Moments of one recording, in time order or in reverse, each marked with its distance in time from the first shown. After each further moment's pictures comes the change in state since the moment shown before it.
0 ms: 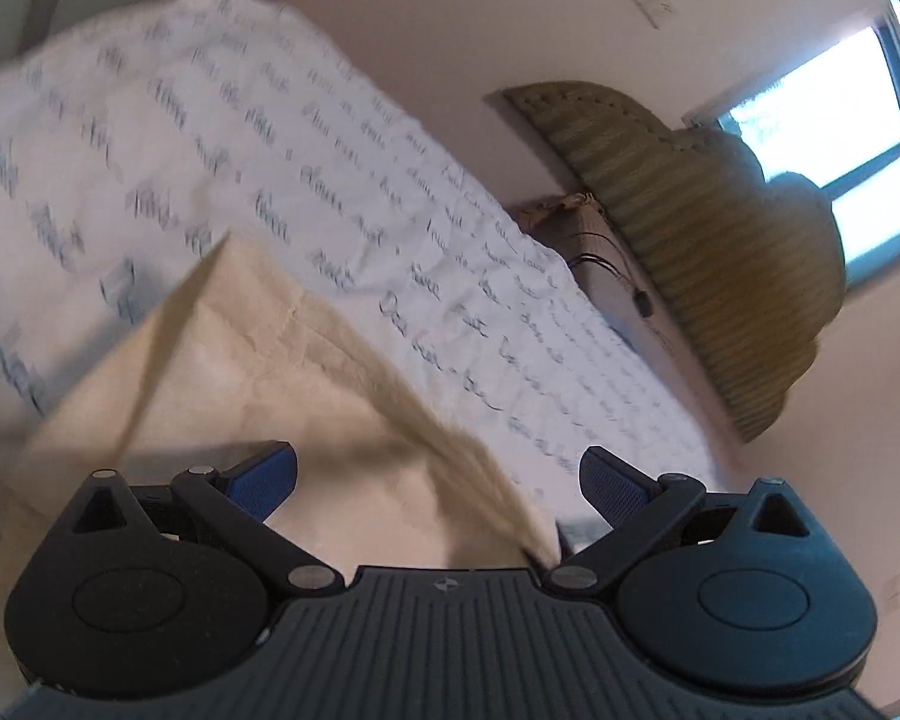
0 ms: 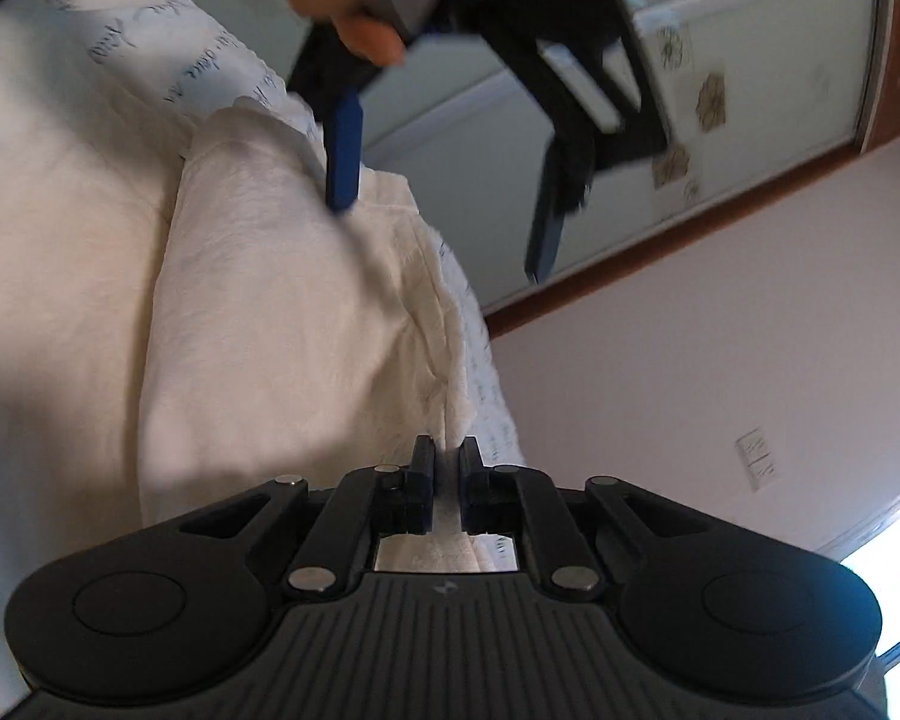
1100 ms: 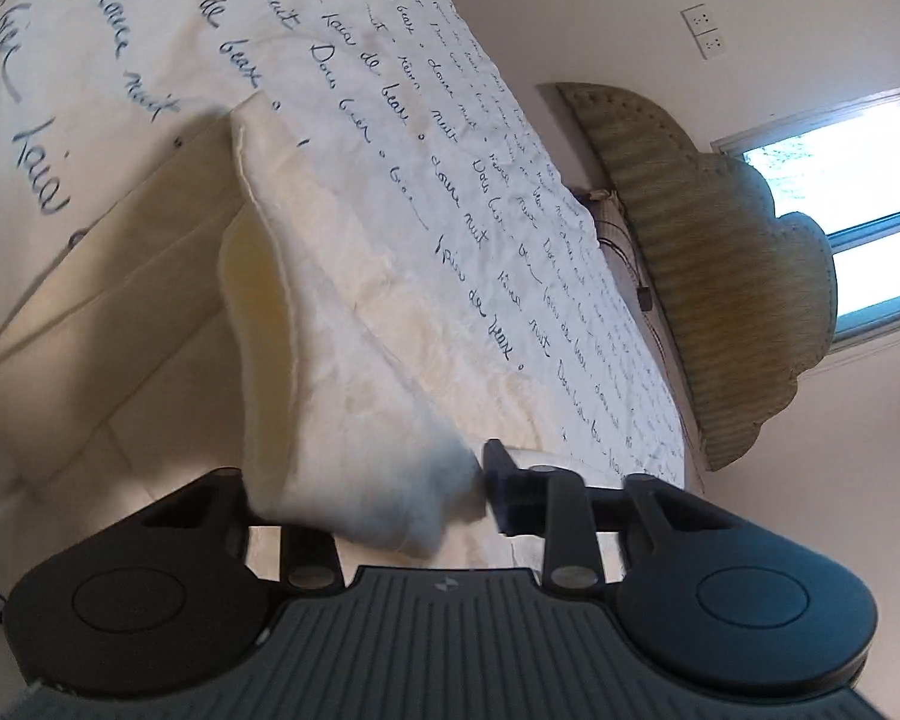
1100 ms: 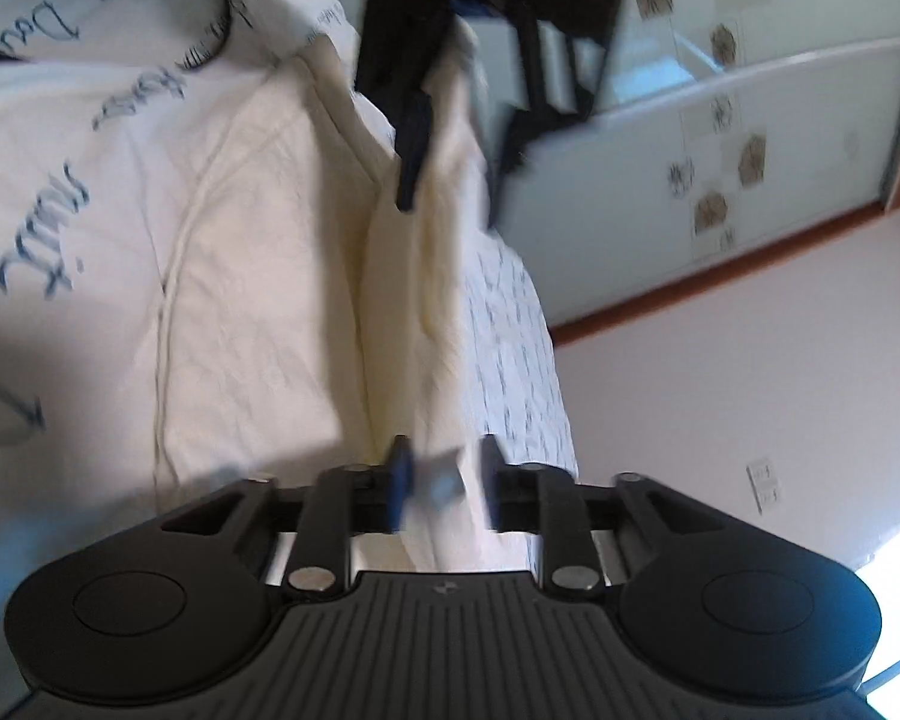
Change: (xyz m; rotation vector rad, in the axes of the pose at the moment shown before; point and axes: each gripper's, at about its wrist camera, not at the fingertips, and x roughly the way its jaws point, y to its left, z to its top) left arm -0.048 0.051 -0.128 -0.146 -0.021 -0.007; right arm -0.132 0.063 -0.035 -0.063 0.000 0.058
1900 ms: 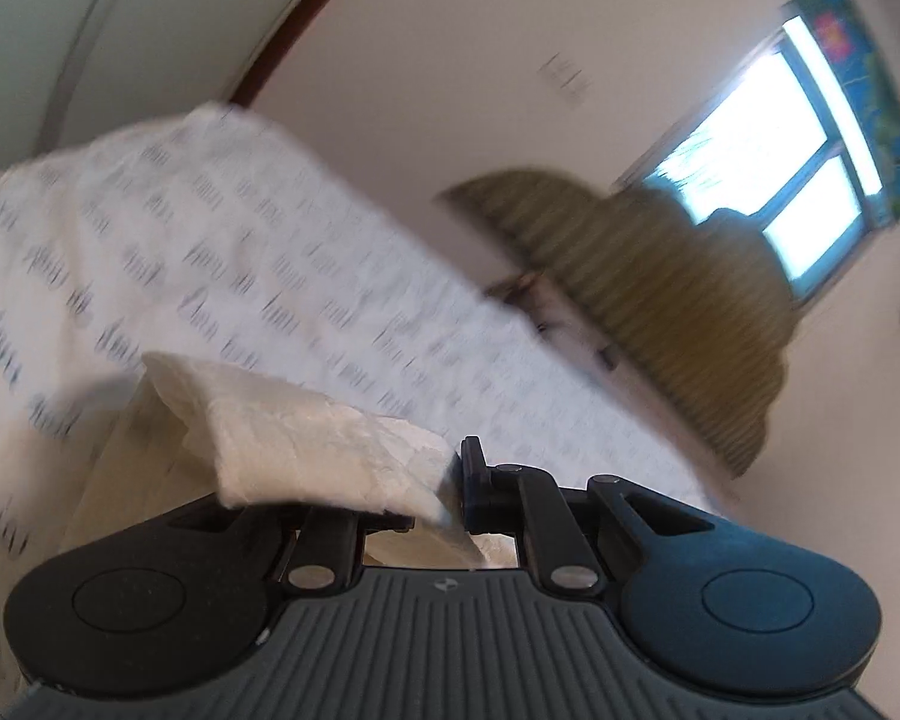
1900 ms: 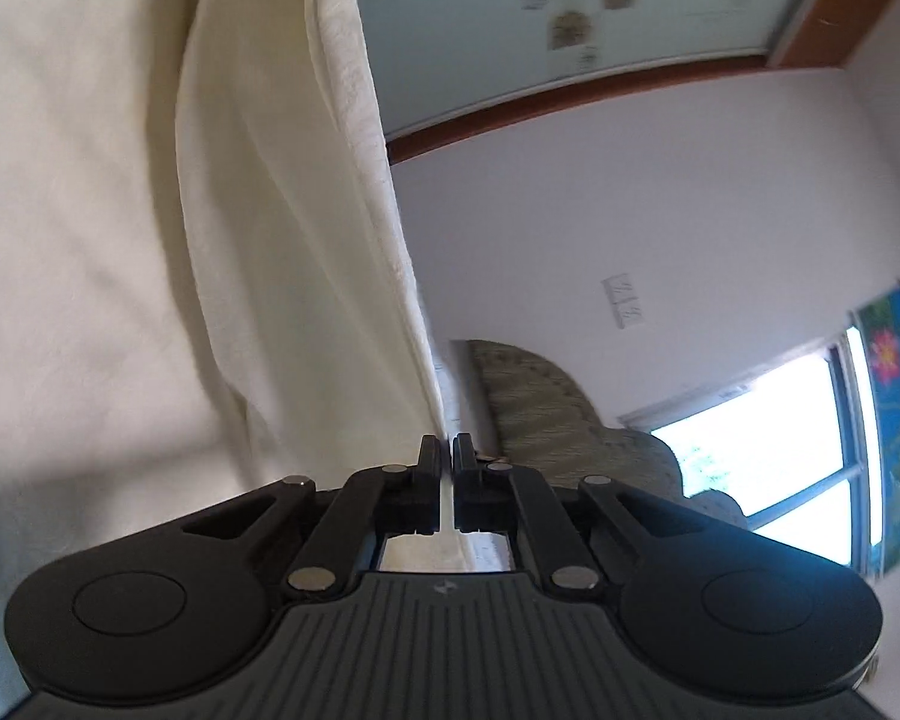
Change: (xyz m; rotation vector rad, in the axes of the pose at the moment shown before) left arm -0.038 -0.052 0.035 0.364 -0.269 -0.082; right arm 0.010 -0.083 -0.088 0.073 0.329 -0.308
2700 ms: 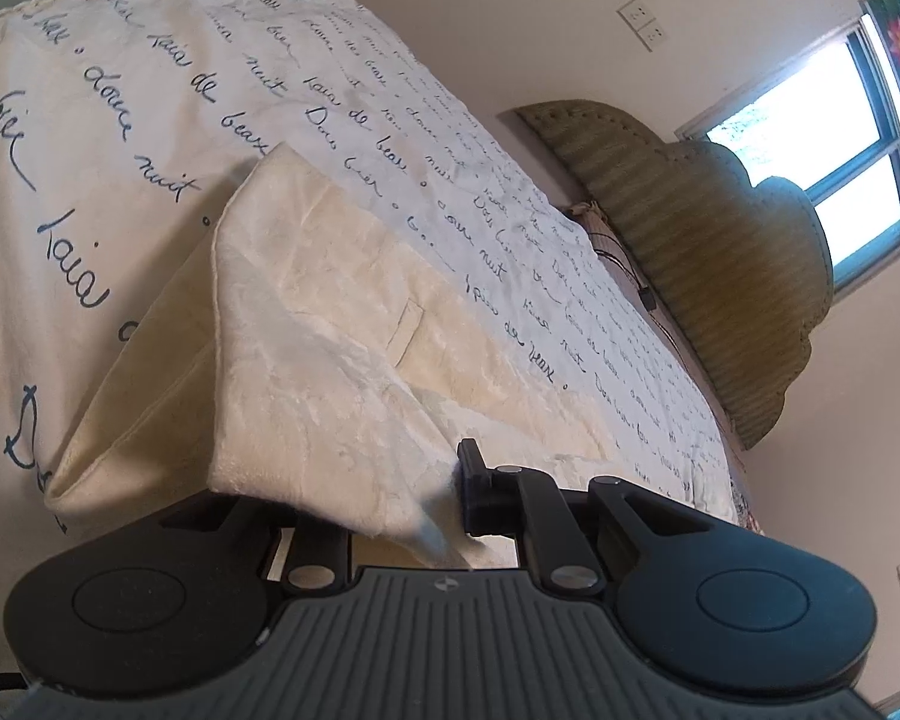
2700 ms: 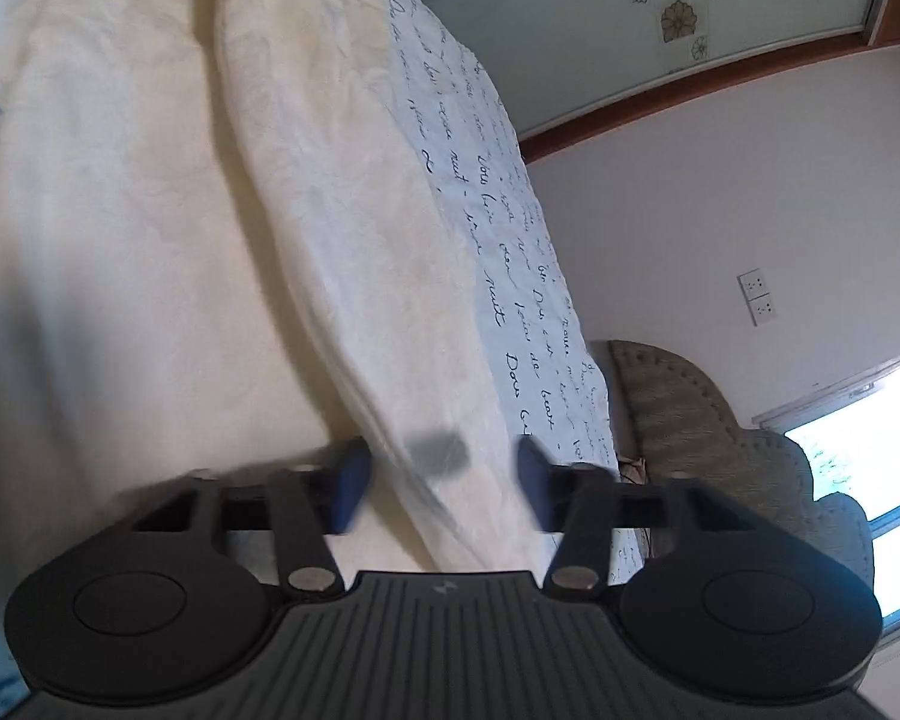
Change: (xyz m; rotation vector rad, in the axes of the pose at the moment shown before) left arm 0.005 0.063 -0.074 -0.160 0.183 0.088; right arm 0.026 0.045 -0.004 -0.017 0.022 0.300
